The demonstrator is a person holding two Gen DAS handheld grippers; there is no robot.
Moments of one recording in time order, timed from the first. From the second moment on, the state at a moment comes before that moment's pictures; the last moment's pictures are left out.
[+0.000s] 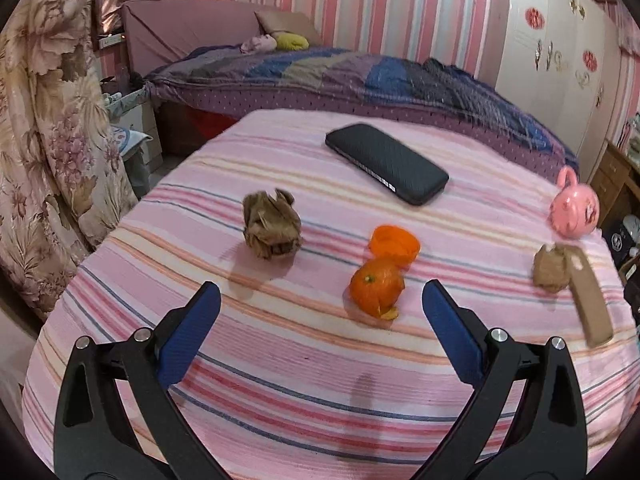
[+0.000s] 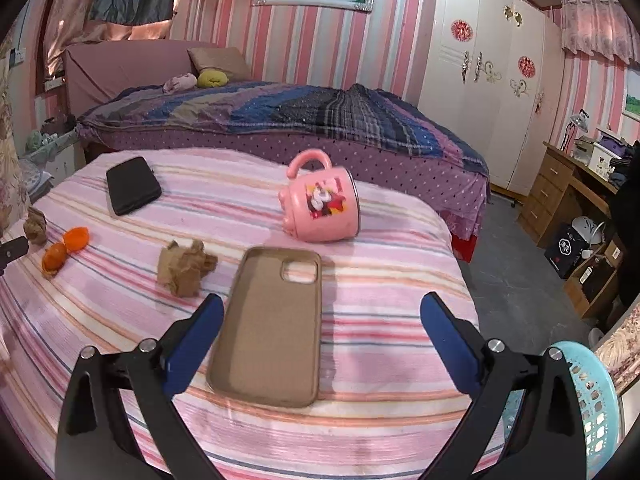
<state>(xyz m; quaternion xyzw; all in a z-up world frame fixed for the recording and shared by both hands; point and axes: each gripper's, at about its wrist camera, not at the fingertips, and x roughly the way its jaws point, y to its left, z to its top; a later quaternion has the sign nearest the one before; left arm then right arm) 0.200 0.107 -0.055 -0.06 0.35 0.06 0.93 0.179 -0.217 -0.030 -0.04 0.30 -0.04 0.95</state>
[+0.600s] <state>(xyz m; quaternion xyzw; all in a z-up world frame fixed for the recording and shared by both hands) 0.242 0.090 -0.076 -0.06 0.41 0.02 0.91 0.185 -0.225 -0.053 -0.04 0.33 -0.04 0.94</state>
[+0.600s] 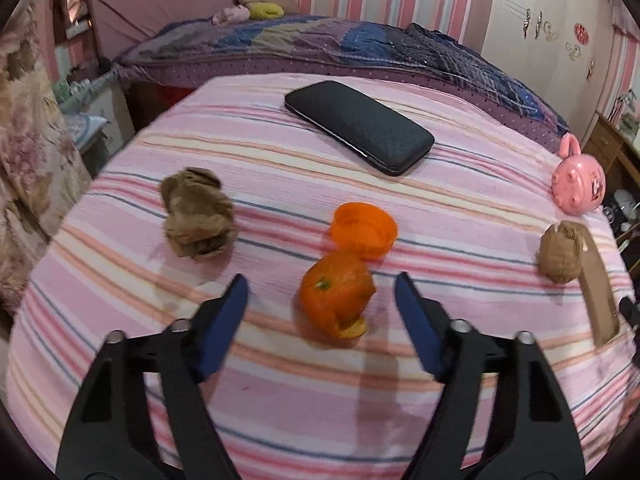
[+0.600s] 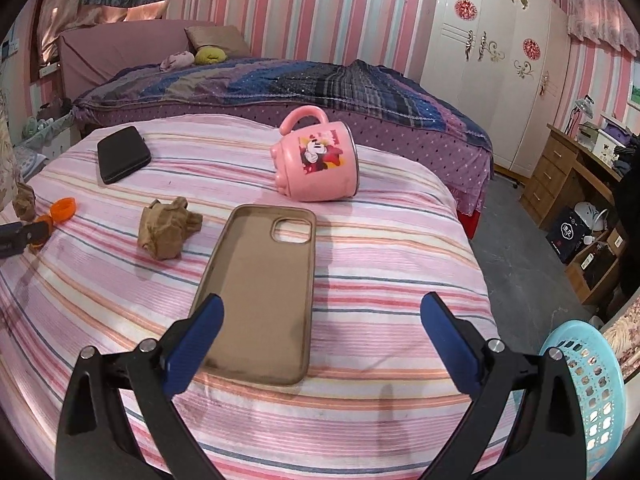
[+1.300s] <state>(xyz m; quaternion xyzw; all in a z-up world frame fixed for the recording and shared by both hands) 0.218 0.095 -0.050 -0.02 0.38 0.04 0.92 0.227 -0.160 -0.045 -0.03 0.31 0.05 0.95</state>
